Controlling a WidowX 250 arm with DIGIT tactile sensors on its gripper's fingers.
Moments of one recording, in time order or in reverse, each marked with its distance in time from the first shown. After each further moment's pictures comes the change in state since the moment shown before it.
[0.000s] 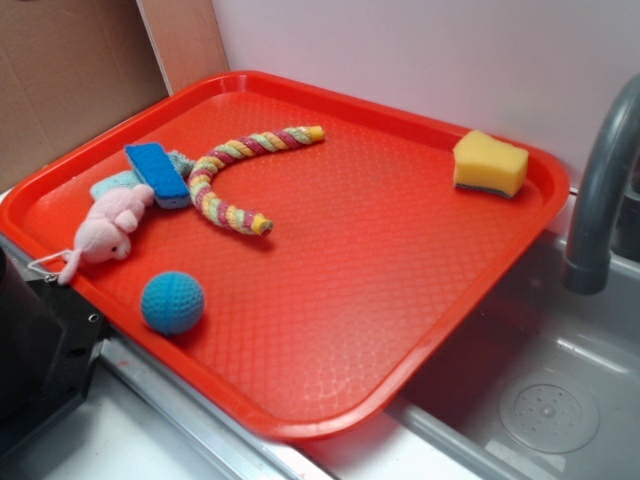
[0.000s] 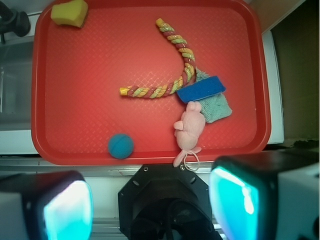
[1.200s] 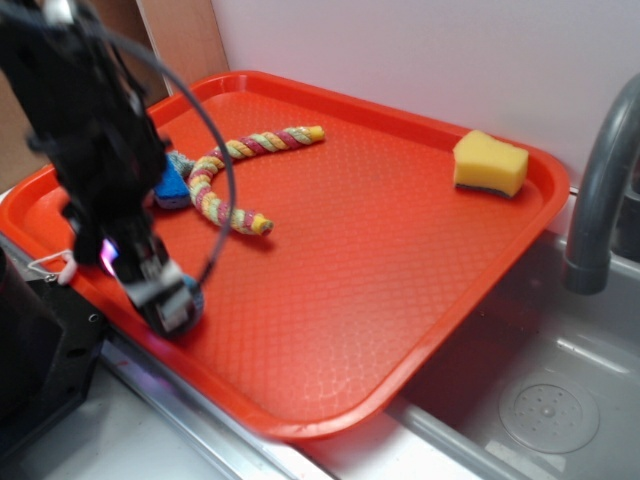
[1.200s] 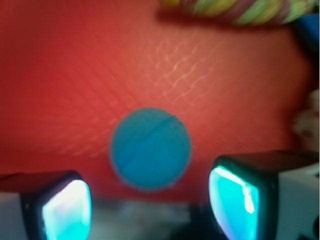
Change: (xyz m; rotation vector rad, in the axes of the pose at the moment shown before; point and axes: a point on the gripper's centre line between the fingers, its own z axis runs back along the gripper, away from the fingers) arm -0.031 -0.040 -0.205 -0.038 0.065 -0.119
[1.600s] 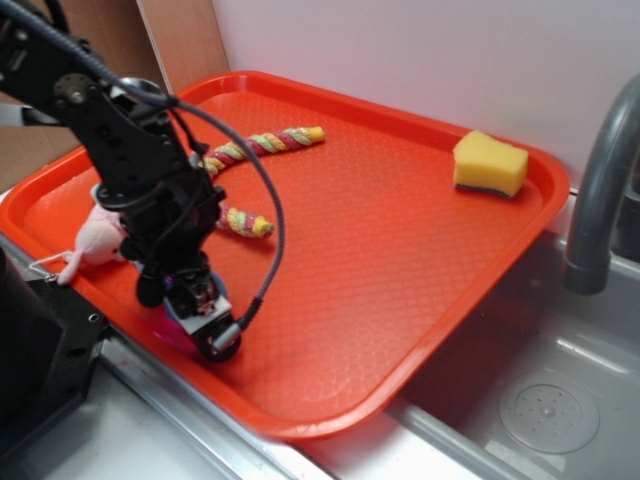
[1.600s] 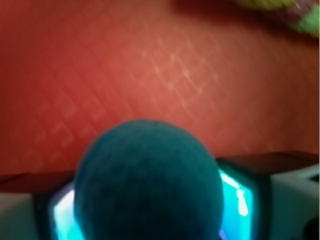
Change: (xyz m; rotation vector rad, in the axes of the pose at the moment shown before) arm 0.020 -0.006 -0.024 -0.019 -0.023 -0.024
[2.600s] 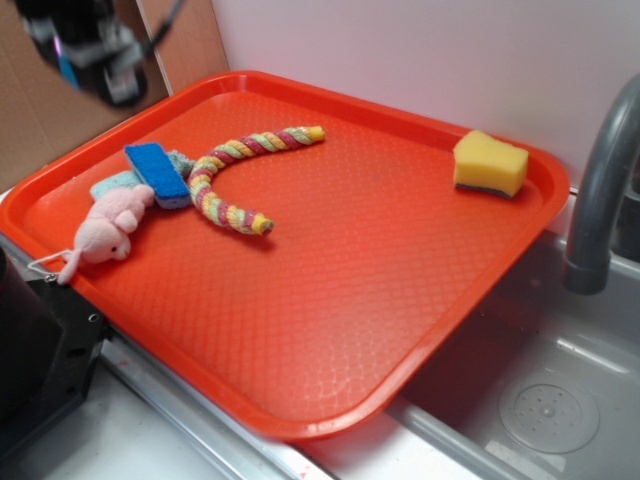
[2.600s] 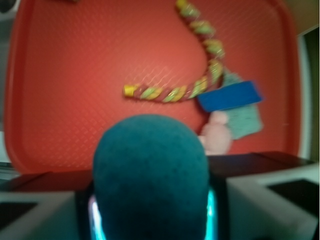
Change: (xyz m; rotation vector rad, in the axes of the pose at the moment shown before) arm 0.032 0.020 0.194 0.115 0.027 0.052
